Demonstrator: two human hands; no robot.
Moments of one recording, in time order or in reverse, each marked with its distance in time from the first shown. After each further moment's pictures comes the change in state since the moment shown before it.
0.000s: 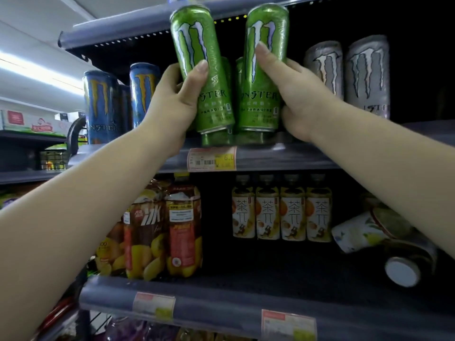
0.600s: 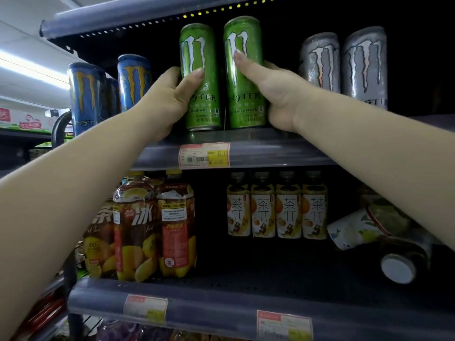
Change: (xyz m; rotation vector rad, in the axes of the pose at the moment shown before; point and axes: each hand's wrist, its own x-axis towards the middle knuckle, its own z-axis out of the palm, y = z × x) left_hand 0.031 -0.019 -0.013 0.242 -0.121 -0.060; right_hand 0.025 0.012 0.008 -0.168 0.045 0.190
